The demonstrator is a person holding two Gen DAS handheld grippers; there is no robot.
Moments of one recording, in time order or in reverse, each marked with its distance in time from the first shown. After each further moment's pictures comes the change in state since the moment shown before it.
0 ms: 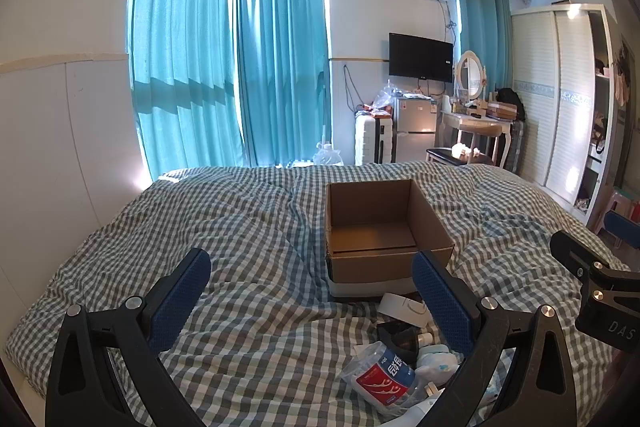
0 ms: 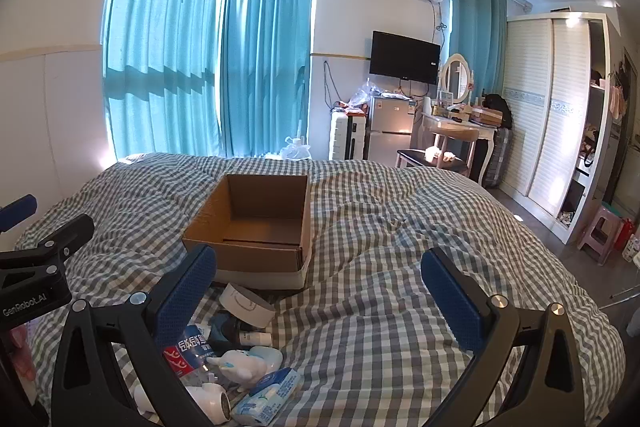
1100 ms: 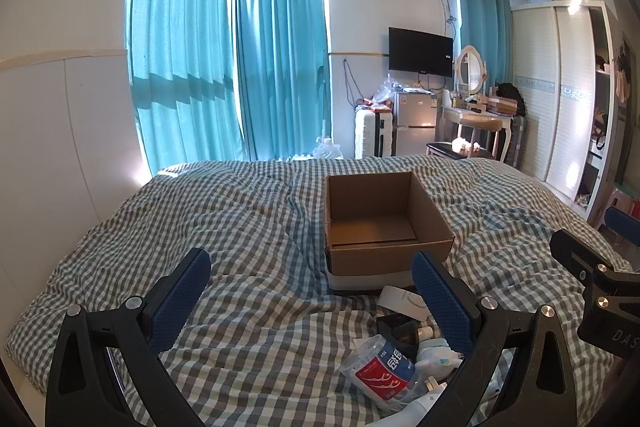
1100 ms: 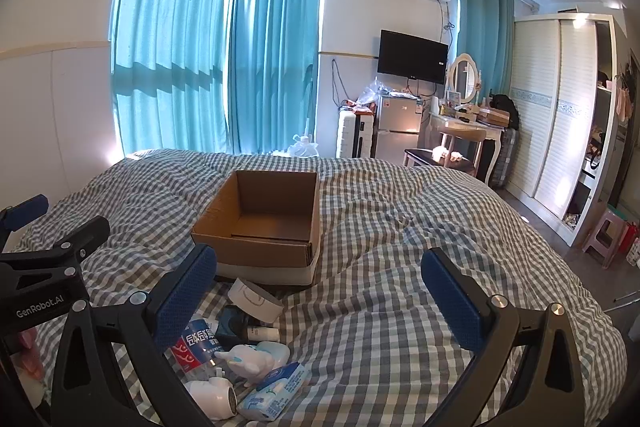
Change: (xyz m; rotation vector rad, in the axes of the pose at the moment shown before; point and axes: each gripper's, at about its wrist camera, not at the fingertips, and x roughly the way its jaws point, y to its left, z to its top) left arm 0.002 -0.004 -0.004 0.006 0.020 0.008; right arm -0.002 0.006 -0.003 -0.013 0.005 0.023
